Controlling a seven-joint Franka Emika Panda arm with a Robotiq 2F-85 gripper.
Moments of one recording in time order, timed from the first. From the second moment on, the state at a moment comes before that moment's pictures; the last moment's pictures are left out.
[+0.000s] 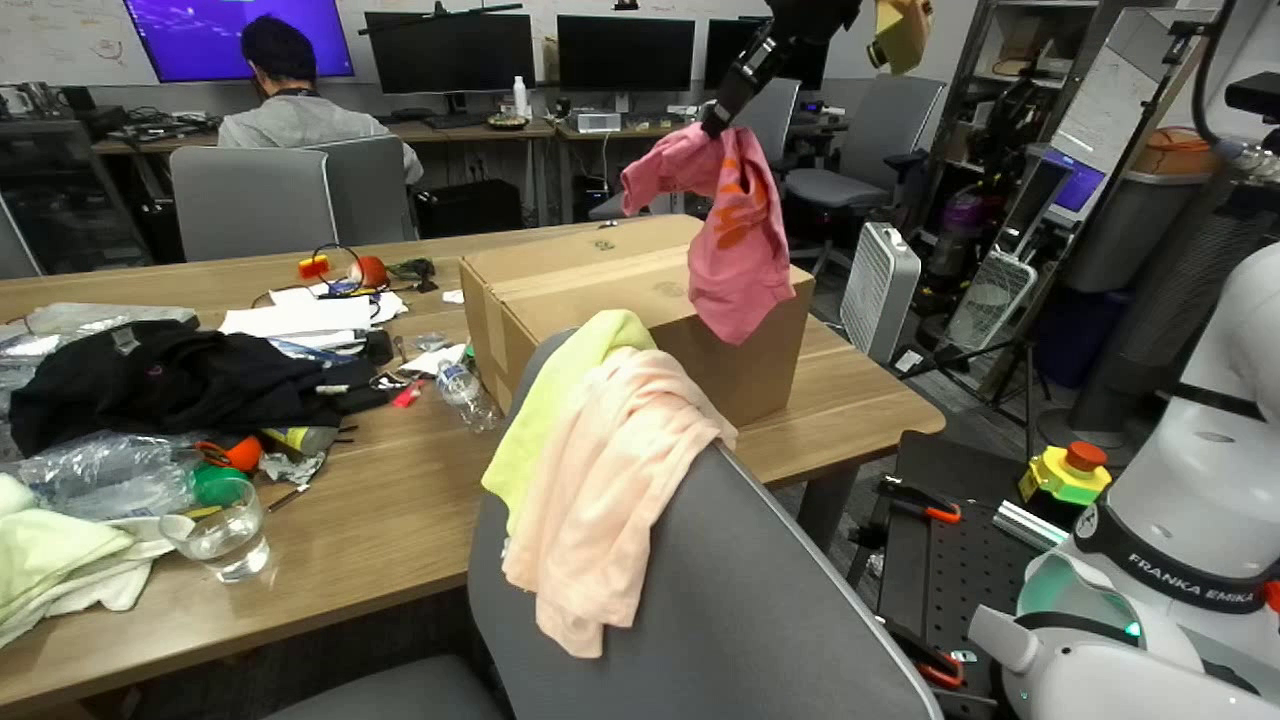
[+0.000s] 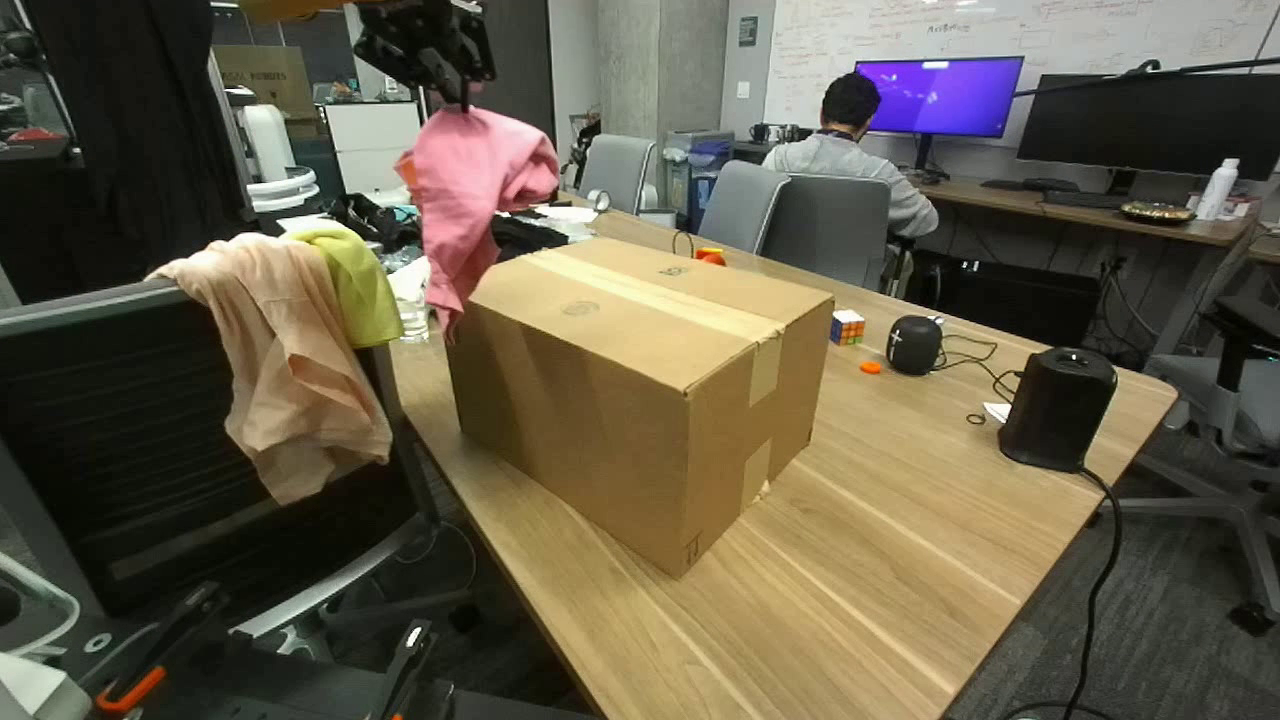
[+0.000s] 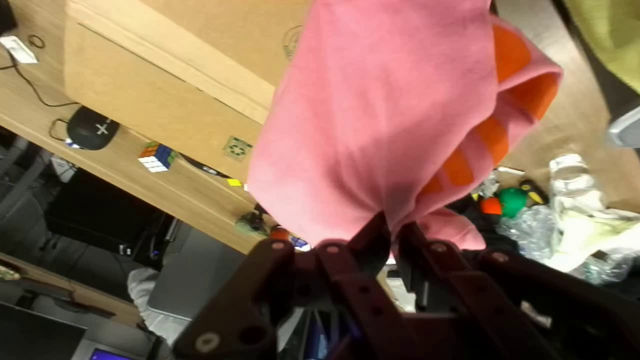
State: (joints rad) arm -0.10 -0.60 0.02 -2.51 -0.15 2.54 -0.10
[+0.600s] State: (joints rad) arm -0.34 -0.43 0.10 -2.42 -0.48 2.67 0.22
